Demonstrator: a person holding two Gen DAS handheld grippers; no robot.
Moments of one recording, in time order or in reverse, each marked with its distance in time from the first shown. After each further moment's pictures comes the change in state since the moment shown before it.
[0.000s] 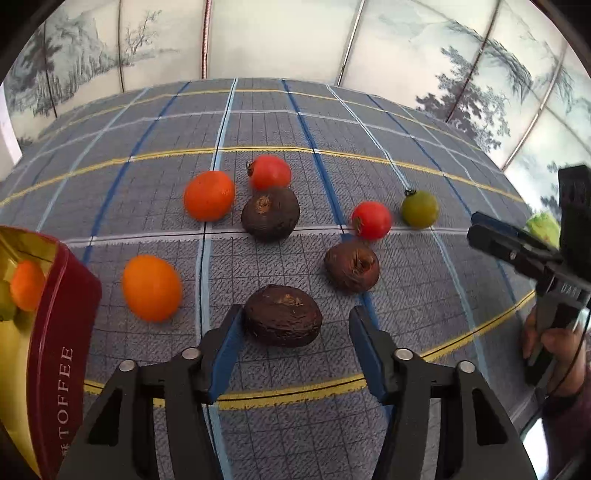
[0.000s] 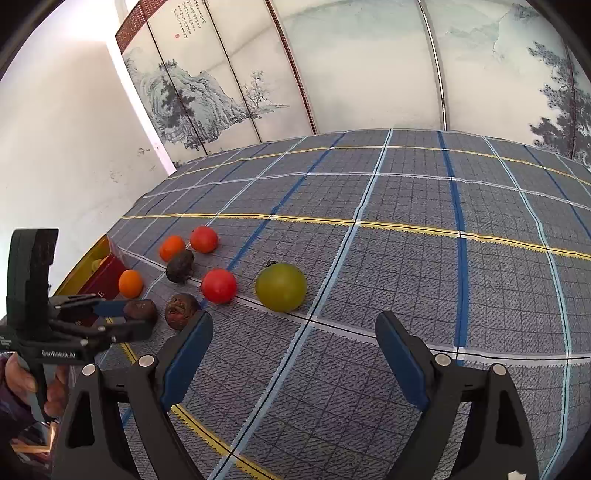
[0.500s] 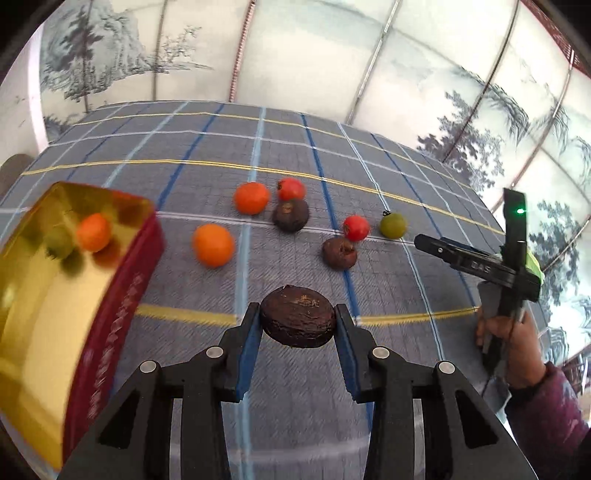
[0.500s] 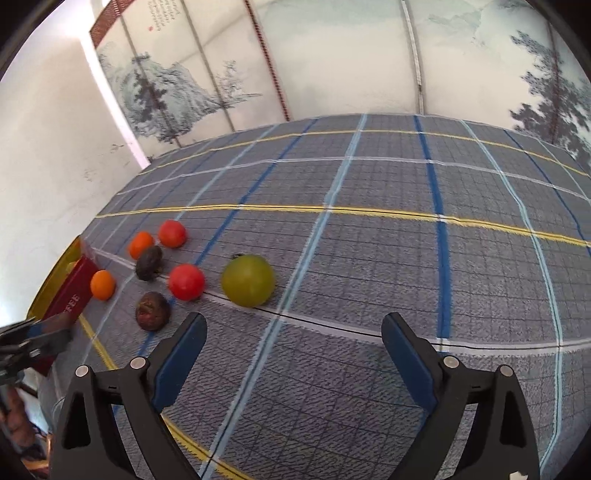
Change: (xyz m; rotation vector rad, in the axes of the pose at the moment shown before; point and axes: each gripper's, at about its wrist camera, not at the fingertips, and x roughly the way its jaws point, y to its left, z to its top) left arm -0.093 0.014 -0.040 -0.137 -0.108 -0.022; right arm 0.011 -0.010 0.001 0.063 0.056 -0.122
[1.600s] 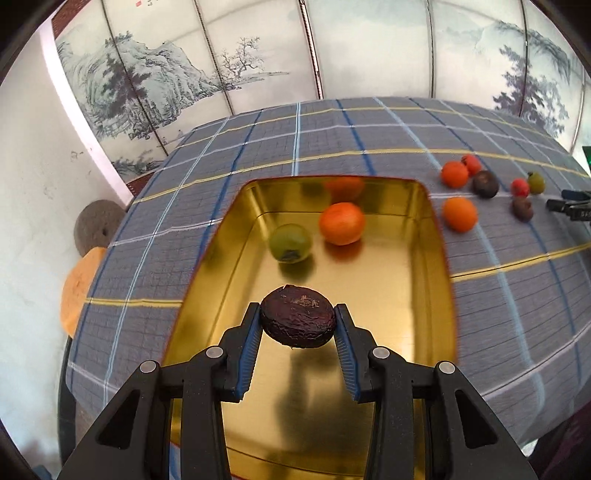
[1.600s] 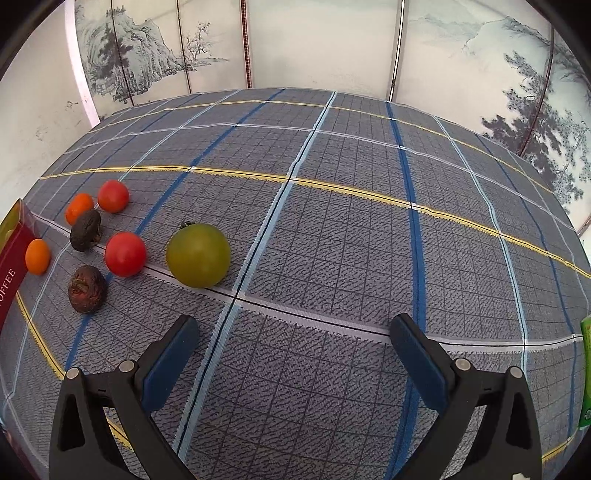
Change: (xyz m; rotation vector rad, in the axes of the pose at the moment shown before) left arm -0.039 0.166 0.000 0.204 0.031 0.388; right arm 0.021 0.016 -0.001 -0.086 0.116 -0.262
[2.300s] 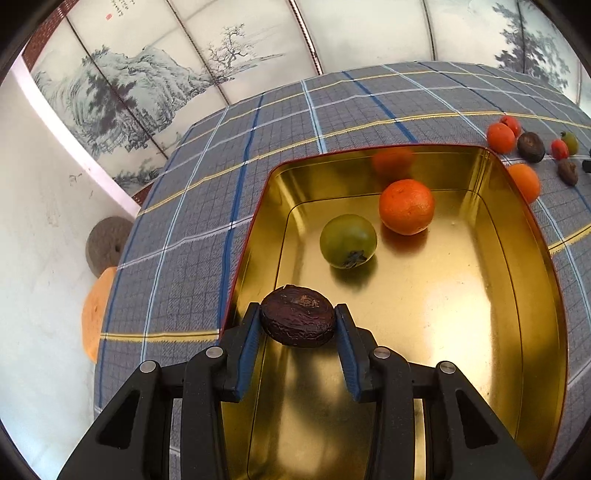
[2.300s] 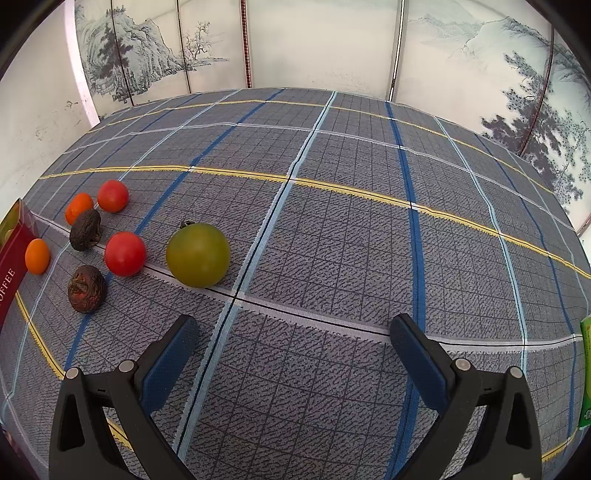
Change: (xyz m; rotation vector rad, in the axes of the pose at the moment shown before) left arm 0.050 0.025 0.013 0.133 0.053 0.078; right arm 0.000 0.001 0.000 0.000 0.000 -0.001
